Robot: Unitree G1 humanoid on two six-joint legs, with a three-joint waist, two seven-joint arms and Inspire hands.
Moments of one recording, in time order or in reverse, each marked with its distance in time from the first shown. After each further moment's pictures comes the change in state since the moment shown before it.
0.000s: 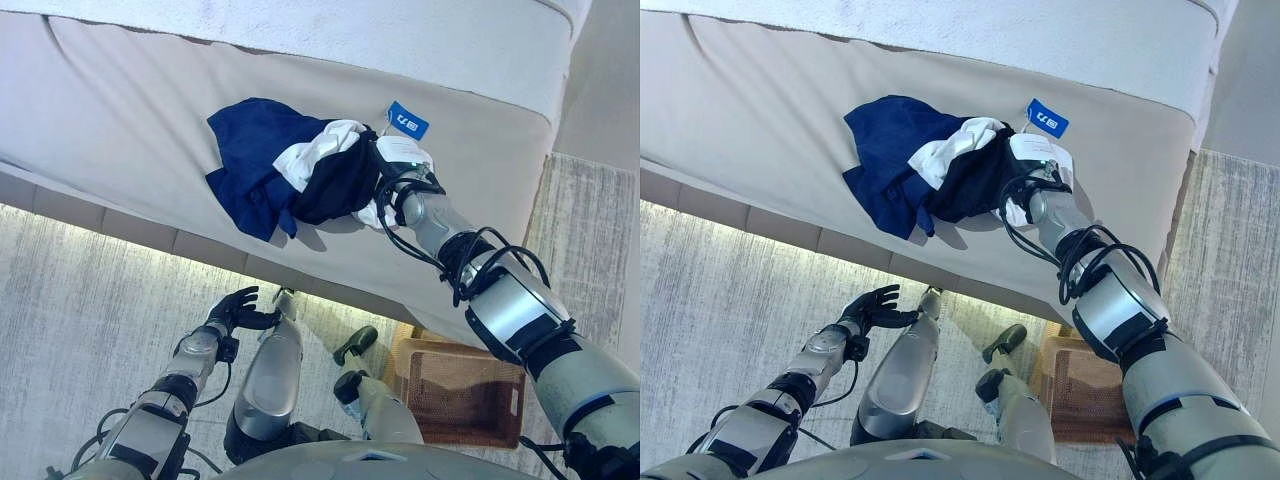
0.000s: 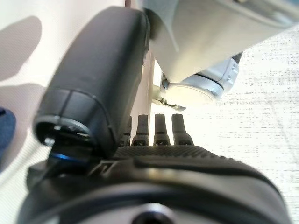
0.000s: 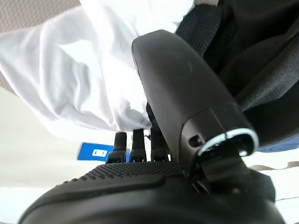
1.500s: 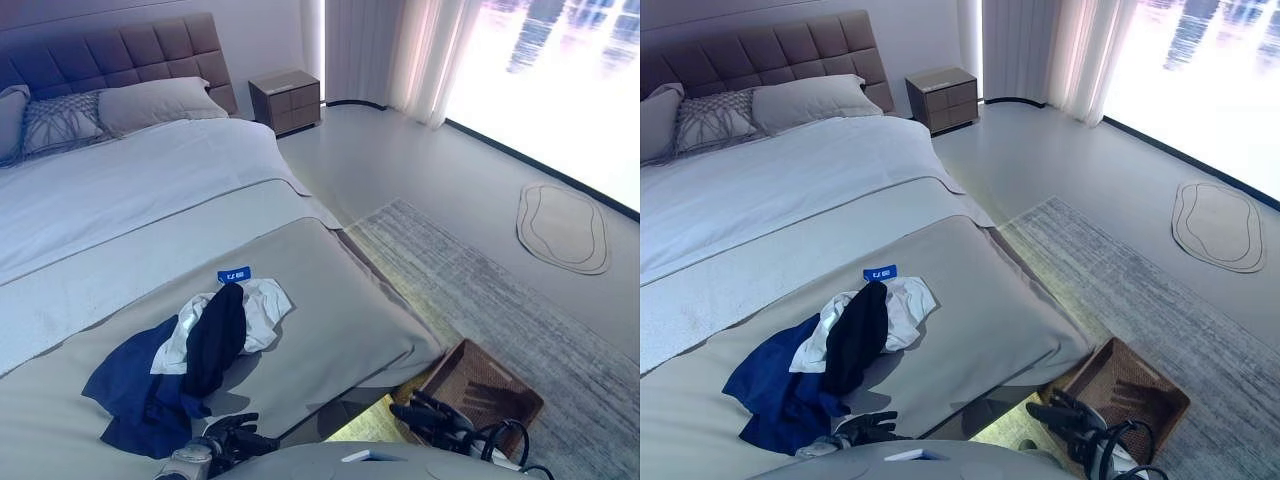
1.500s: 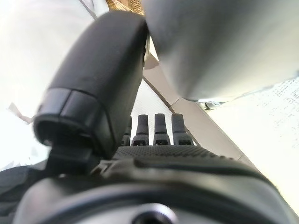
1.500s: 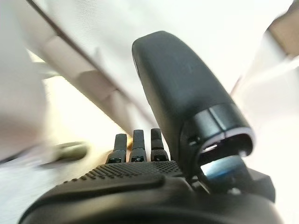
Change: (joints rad) left arm 0.326 -0.107 0.057 0.132 0.107 0.042 -0.070; right arm 1.141 0.070 -0.458 -0.238 0.894 -0.161 0.240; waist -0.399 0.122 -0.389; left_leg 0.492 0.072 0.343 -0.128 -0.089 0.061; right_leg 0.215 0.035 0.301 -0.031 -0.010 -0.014
